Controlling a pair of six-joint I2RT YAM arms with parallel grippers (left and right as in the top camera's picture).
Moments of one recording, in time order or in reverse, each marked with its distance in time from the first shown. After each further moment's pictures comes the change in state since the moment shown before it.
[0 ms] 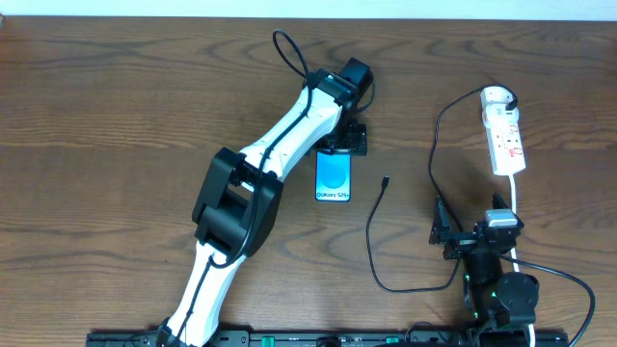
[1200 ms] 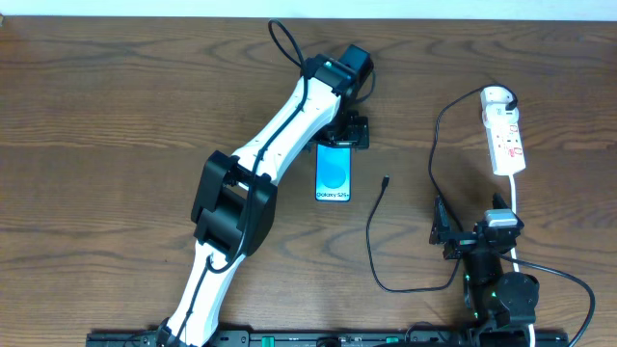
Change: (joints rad) left arm 0.008 0.000 0.126 -0.140 0.038 0.000; right arm 0.000 0.000 0.000 0.000 0.000 0.000
